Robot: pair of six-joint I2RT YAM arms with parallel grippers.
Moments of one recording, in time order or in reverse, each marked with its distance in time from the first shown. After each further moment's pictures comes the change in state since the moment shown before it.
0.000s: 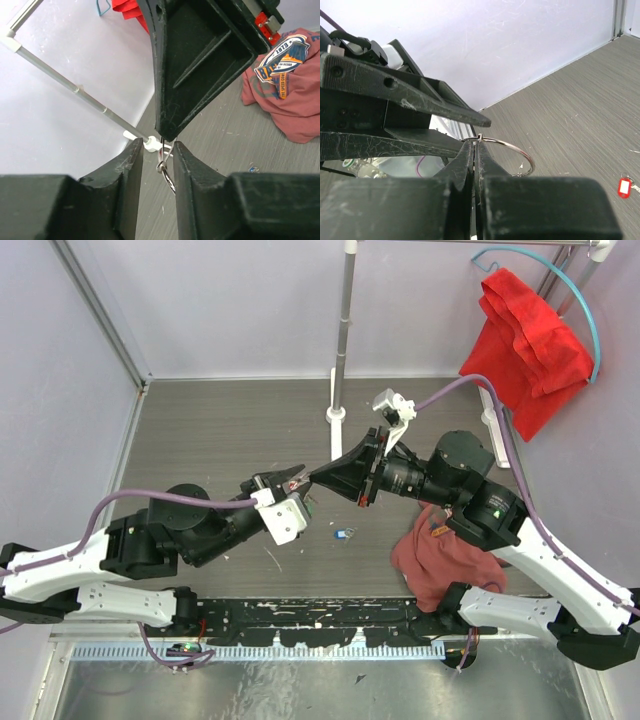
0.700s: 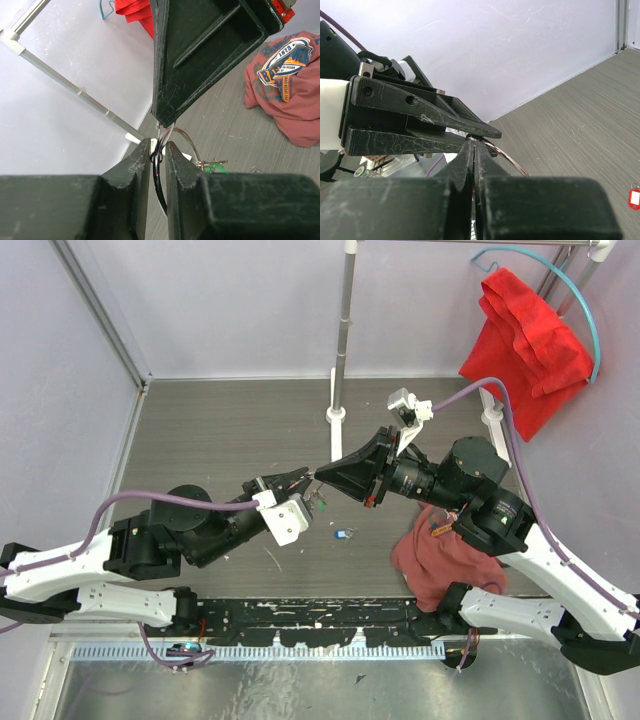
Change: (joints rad) left arm -0.003 0.000 -0.023 0.047 -0.001 0.020; right arm -0.001 -0.041 -0.026 0.065 0.016 0.053
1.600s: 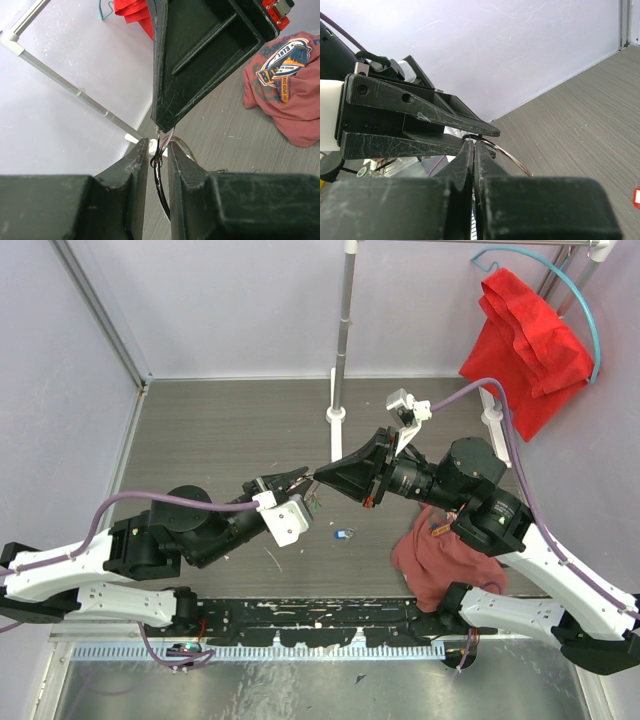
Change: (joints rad) left arm -0.005 0.000 0.000 0.001 -0.003 0.000; right arm 0.000 0.000 -0.014 0.014 0.000 0.018
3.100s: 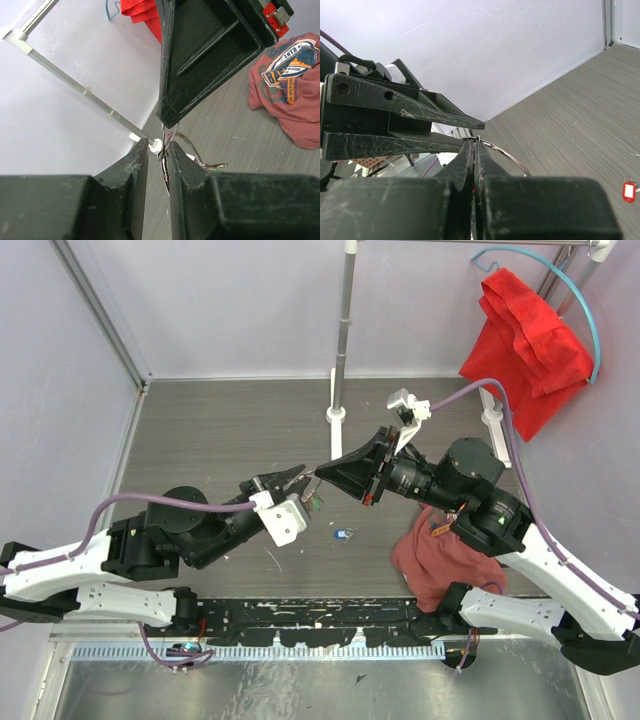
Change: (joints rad) left arm -0.008 -0.006 0.000 0.011 -0.029 0.014; right arm 0.000 -0.002 -0.005 -0.016 0.047 -0.012
